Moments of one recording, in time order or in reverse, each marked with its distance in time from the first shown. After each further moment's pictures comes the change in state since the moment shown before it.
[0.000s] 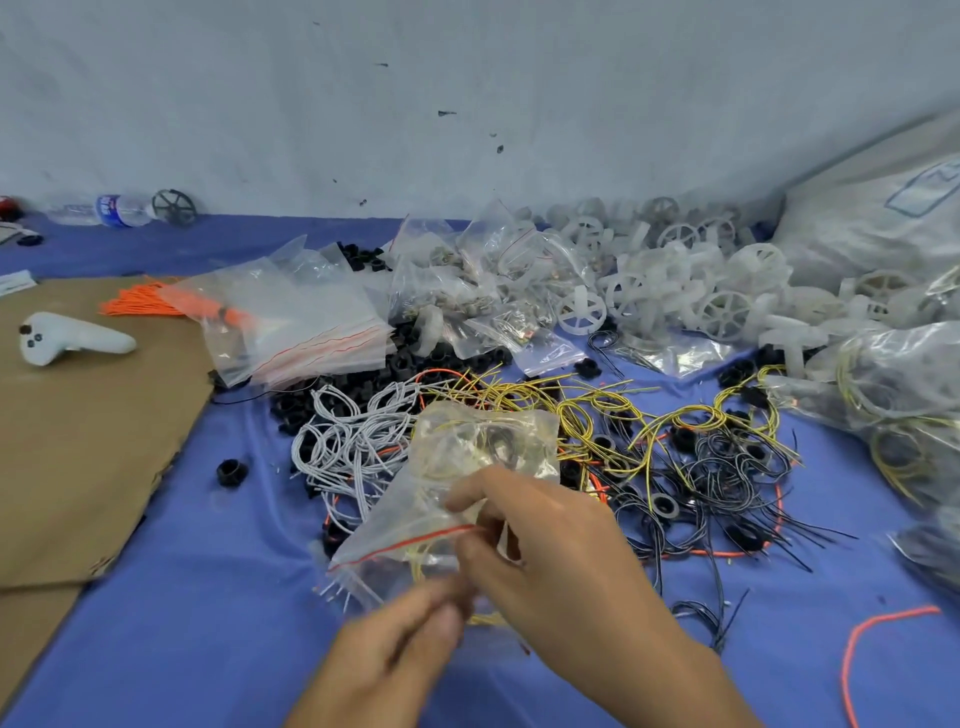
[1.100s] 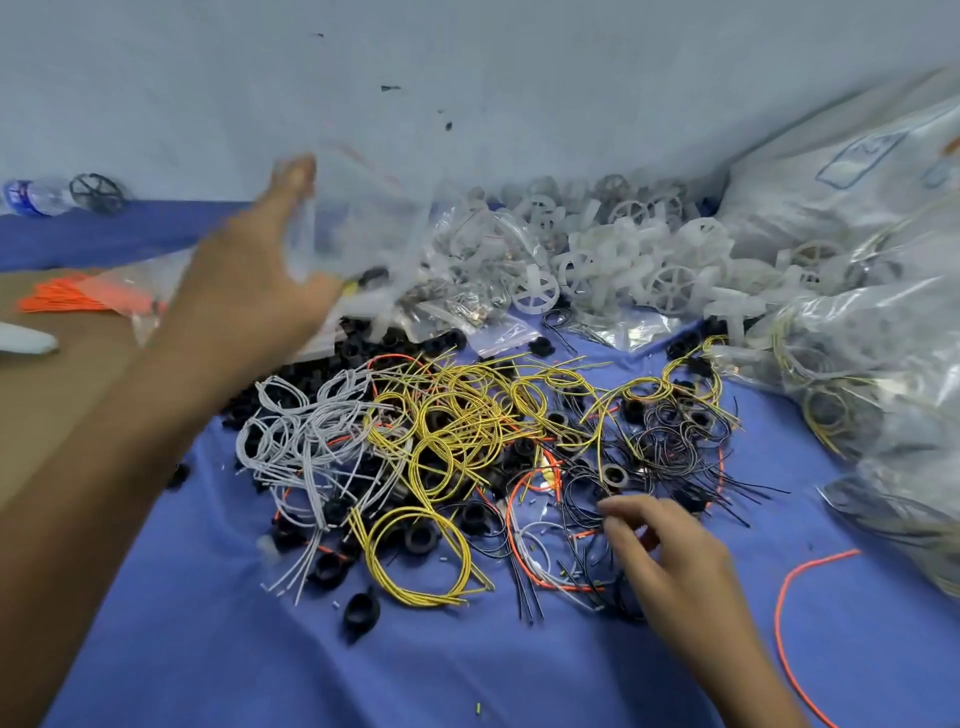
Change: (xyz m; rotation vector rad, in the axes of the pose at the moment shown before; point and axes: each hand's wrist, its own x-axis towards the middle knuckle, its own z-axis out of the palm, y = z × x) left_hand 0.155 0.112 -0.079 0.634 0.245 0.598; right_hand -0.085 0.125 -0.010 0.018 0.306 0.486
